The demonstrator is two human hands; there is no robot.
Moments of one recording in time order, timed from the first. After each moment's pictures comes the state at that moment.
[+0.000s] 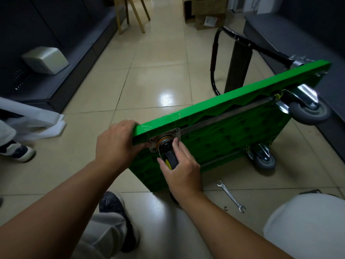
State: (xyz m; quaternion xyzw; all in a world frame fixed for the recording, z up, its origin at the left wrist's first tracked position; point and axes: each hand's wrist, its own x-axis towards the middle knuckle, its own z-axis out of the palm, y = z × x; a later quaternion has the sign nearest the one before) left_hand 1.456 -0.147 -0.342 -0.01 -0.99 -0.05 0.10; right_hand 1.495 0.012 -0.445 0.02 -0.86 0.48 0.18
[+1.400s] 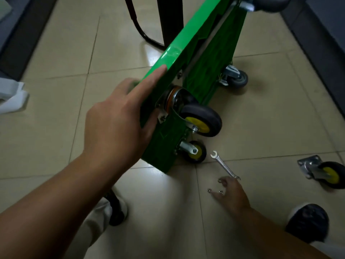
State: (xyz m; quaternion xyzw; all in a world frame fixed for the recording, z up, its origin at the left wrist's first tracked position) left_hand 1.446 -0.080 -0.357 -0.10 -0.98 -0.11 0.11; right_hand 1.560 0.192 -0.672 -0.19 -0.89 0.35 -0.21
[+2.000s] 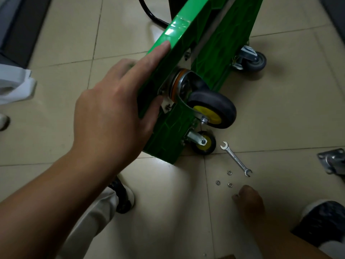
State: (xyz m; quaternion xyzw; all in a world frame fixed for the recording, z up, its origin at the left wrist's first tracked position) left_hand 1.448 -0.082 -0.359 -0.11 -0.98 -0.12 0.12; right_hand 1.598 0.210 -0.728 -0.28 -0.89 0.25 -0.25
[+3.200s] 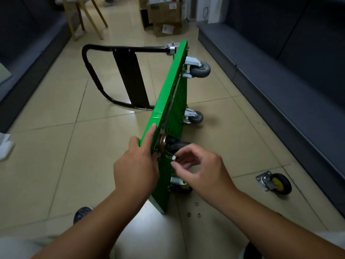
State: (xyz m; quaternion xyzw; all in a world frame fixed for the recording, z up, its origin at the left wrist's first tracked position) left_hand 1.499 -0.013 -0.350 -0.02 -0.99 -0.09 0.07; right_hand 1.534 0.156 -0.364 0.07 -0.83 0.54 0.10
